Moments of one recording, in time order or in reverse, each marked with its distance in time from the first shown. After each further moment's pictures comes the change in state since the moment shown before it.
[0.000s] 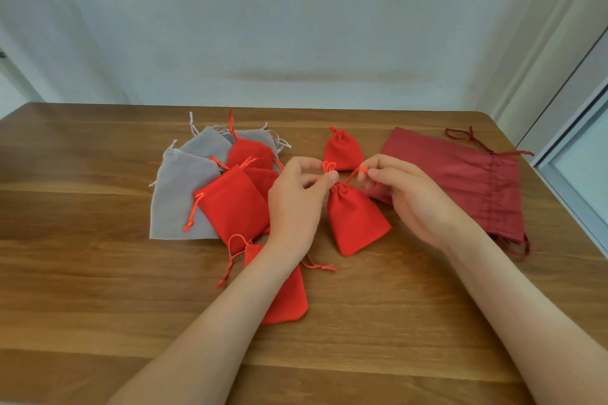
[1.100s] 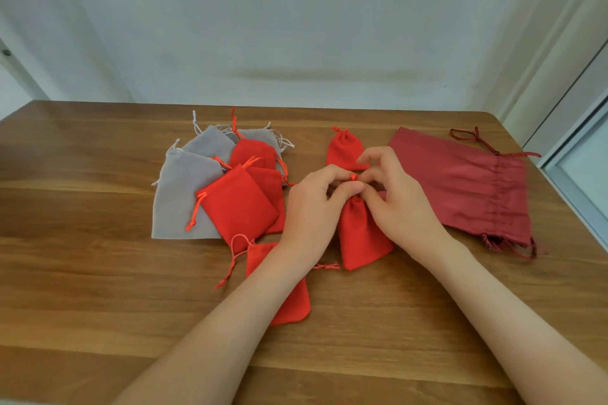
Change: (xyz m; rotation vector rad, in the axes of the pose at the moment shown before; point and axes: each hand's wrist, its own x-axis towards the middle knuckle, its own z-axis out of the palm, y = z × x) left_hand -0.007 0.002 0.005 0.211 -0.160 0.236; right_hand -0.002 0.014 0.020 -0.593 0.182 -0.307
